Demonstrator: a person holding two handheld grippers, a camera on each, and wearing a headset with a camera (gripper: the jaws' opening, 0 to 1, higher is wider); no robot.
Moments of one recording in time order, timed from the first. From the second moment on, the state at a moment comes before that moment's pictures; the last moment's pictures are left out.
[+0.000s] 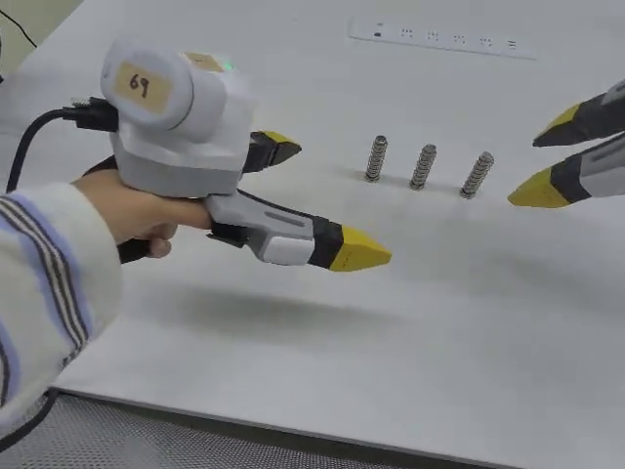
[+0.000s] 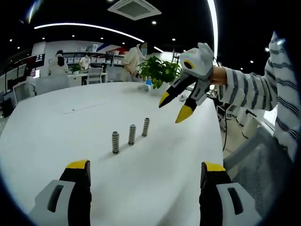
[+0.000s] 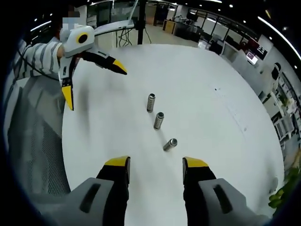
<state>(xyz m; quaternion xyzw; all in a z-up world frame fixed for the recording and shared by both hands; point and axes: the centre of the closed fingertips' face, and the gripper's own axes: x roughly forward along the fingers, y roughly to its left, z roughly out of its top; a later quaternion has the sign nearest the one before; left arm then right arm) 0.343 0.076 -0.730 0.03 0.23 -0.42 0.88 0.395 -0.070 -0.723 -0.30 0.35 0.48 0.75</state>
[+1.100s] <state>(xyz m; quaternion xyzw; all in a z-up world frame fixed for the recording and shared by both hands) 0.305 0.110 -0.714 0.07 0.25 -0.40 0.88 0.325 -0.109 -0.724 -0.10 0.27 0.36 0.89</state>
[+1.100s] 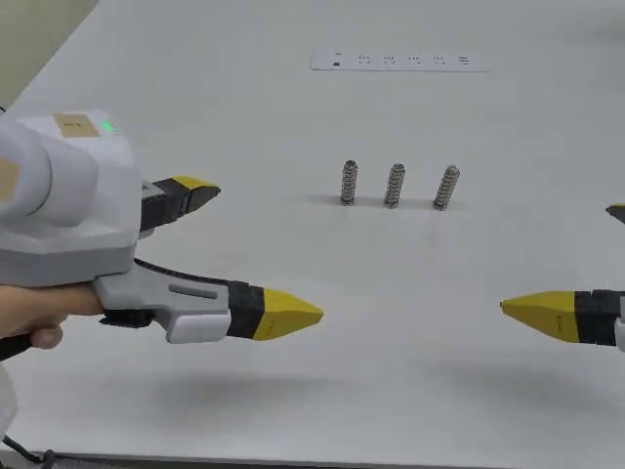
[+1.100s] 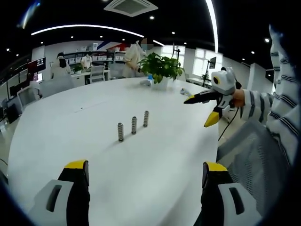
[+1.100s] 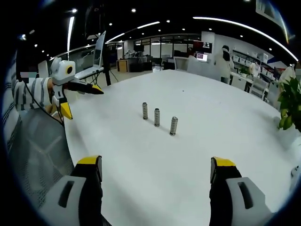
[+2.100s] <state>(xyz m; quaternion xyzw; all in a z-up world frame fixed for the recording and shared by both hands) 0.283 0.138 -0.739 0.06 0.30 -0.36 0.88 0.295 -0.117 -0.742 -0.03 0.28 0.33 0.90</state>
